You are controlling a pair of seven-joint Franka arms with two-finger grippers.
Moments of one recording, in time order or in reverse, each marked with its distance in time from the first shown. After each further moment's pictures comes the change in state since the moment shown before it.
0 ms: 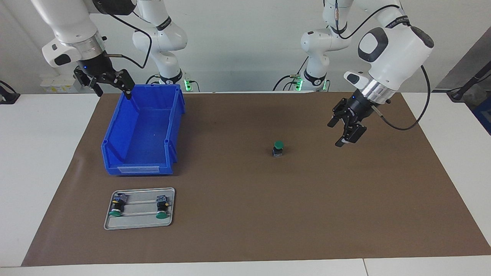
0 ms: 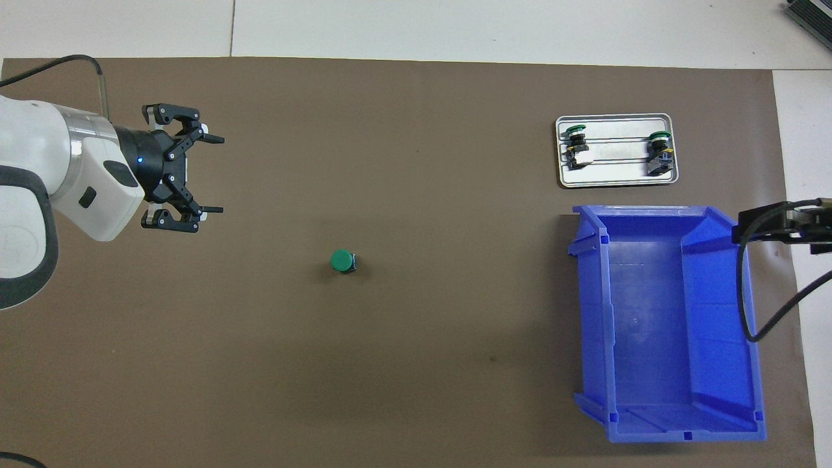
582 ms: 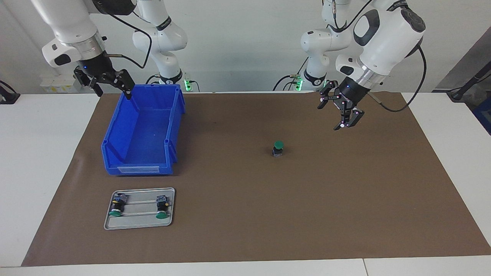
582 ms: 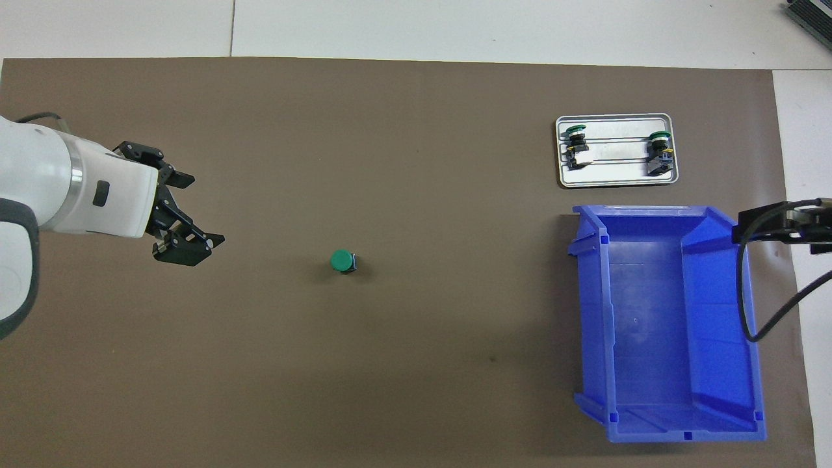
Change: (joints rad) left arm -0.013 -0.079 -0.005 -0.007 0.147 -0.126 -0.718; right arm 0.000 0.000 0.000 0.000 0.000 0.000 0.000
